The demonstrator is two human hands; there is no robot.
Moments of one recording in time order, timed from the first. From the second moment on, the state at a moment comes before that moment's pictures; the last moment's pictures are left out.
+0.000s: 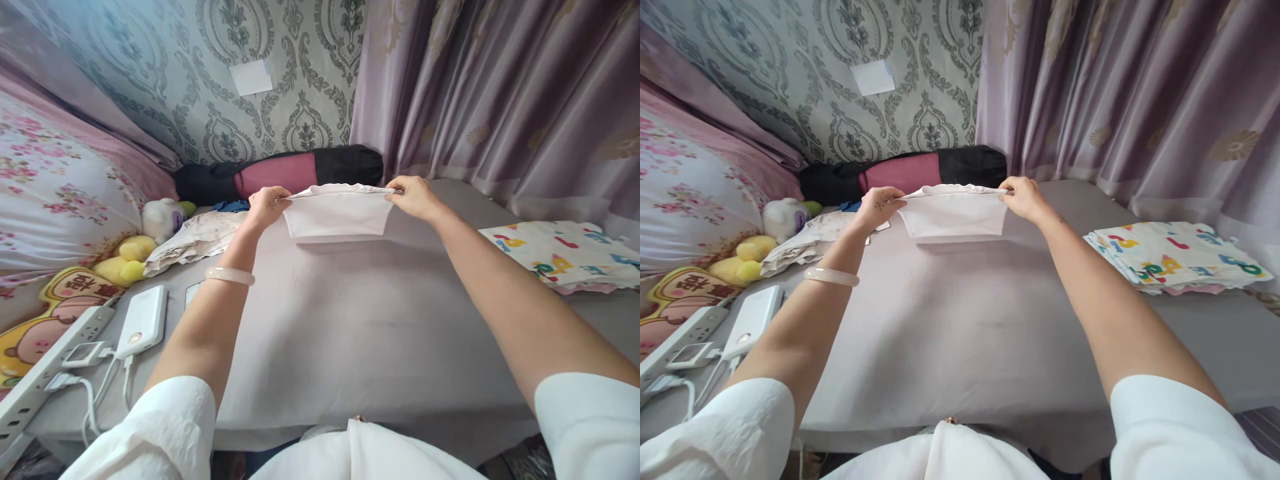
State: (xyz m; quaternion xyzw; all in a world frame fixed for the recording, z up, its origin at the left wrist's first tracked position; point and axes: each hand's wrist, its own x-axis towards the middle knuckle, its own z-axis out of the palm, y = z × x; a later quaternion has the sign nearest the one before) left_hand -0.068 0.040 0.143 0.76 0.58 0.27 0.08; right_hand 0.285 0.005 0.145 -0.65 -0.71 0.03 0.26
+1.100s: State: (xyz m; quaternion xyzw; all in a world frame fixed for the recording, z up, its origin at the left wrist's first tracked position) left_hand -0.094 -0.069 0.016 0.85 0.47 0.21 0.01; right_hand 0.293 -0.108 0.018 -0.51 -0.83 -0.06 0.22
